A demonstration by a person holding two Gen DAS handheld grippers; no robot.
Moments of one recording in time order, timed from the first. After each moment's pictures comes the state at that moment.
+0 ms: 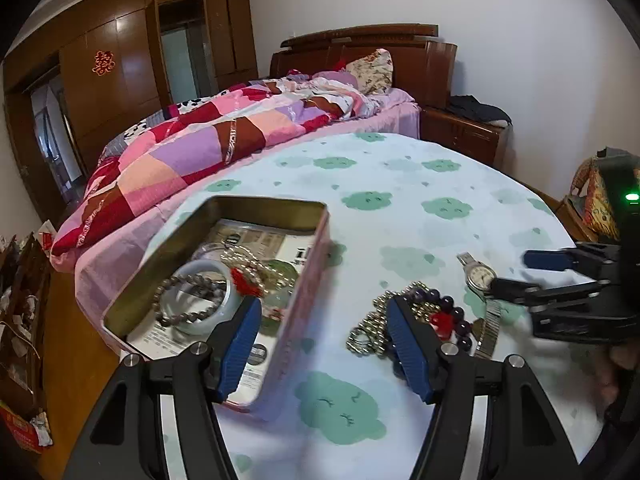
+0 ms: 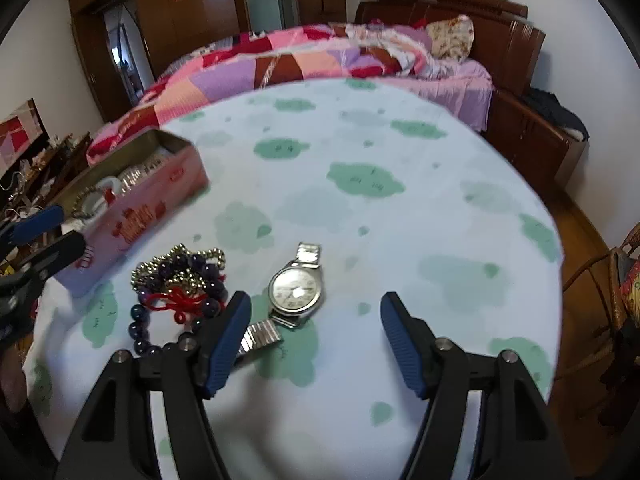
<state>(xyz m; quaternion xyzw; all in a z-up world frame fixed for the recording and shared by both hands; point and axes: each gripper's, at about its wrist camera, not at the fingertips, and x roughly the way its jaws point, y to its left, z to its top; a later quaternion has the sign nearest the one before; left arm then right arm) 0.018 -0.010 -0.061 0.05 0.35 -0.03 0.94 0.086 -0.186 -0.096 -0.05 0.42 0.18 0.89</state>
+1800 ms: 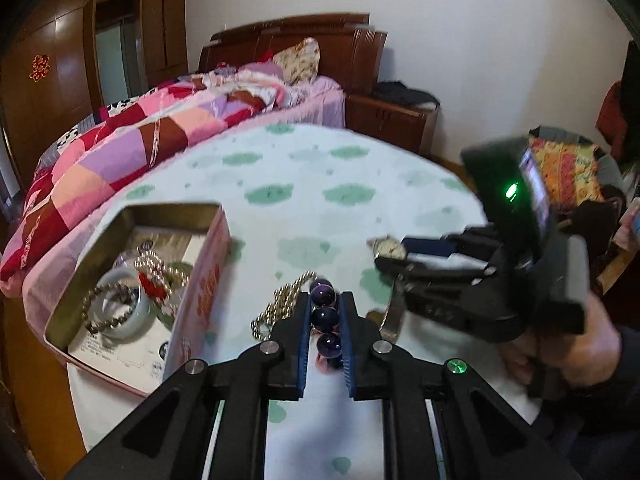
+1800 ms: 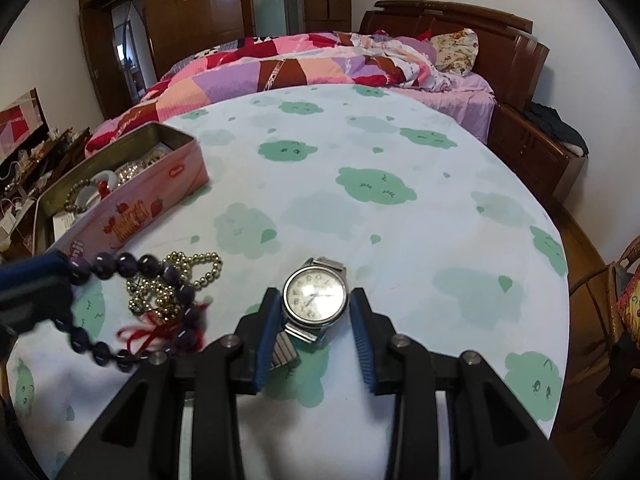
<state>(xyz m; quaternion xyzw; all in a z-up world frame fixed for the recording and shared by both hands) -0.003 -0.045 -0.042 0.04 0.36 -0.17 0.92 0.083 -0.179 -0.099 -0.06 0.40 0.18 0.90</state>
